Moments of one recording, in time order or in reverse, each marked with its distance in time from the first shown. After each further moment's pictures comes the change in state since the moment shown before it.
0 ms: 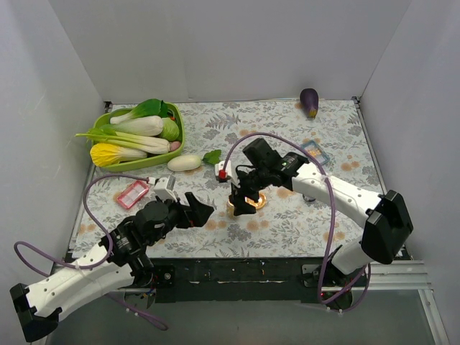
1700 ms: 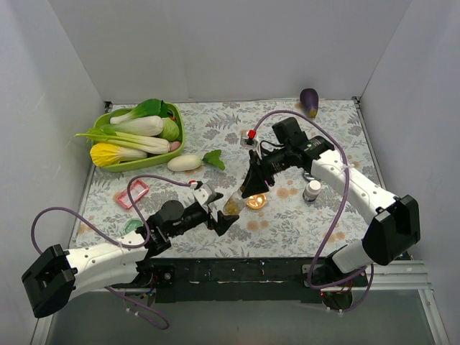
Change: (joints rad) left arm -0.009 0.367 -0.231 0.881 0.355 0.644; right arm -0.230 -0.018 0.090 -0.075 -0.373 0.269
